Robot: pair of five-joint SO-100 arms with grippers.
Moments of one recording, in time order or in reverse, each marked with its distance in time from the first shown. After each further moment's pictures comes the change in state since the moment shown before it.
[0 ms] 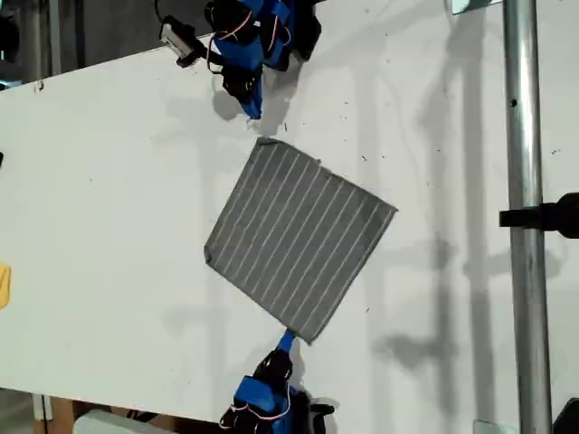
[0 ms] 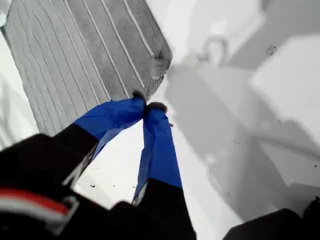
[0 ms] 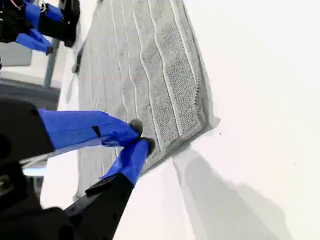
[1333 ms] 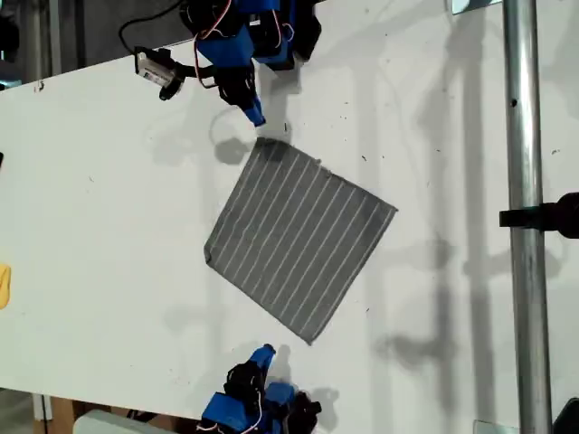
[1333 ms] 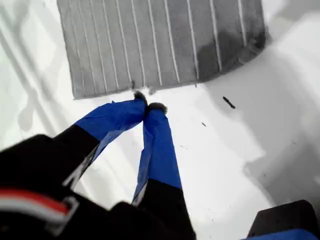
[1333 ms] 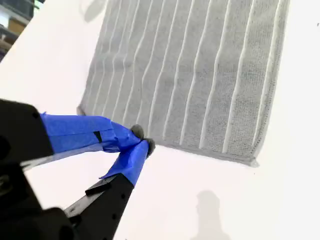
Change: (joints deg) arm 0 -3.6 -39.3 -42.3 9.7 -32.8; arm 1 -17.9 -37.2 -37.8 -0.2 -8.4
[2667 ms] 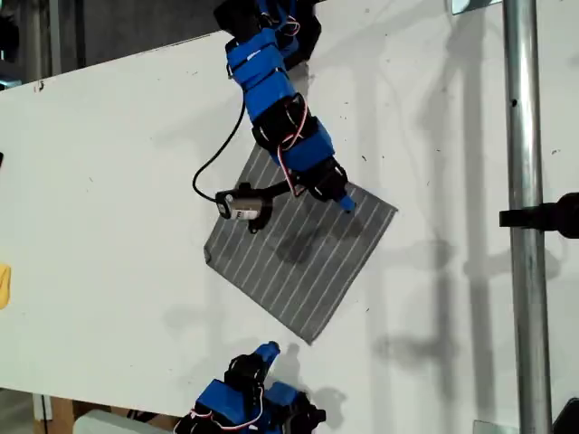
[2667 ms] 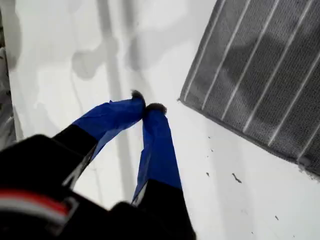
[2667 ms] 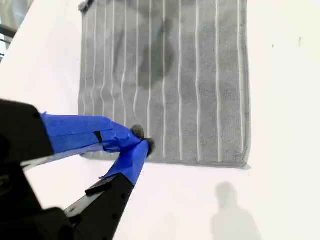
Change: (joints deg) arm 0 8.4 -24.1 -26.5 7.1 0.9; arm 1 -28.7 -78.2 -71.9 -10.8 -1.1
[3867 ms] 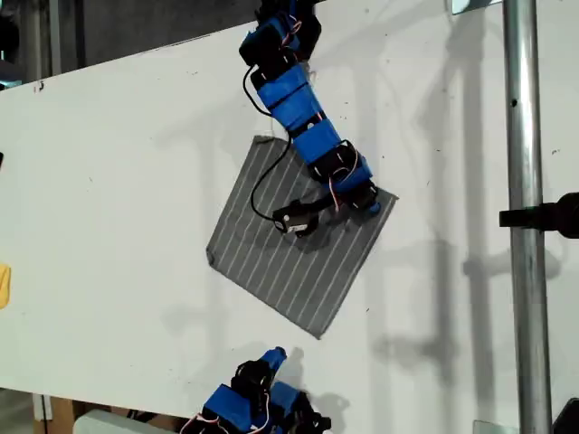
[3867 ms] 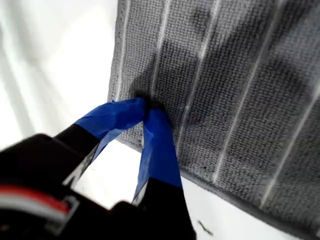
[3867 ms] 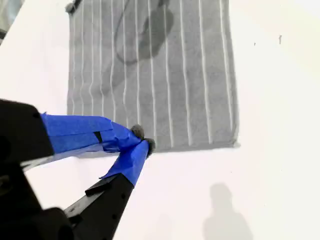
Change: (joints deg) arm 0 3.5 6.9 7.7 -1.6 -3.3; arm 1 -3.9 -17.8 17.1 -14.5 6.1
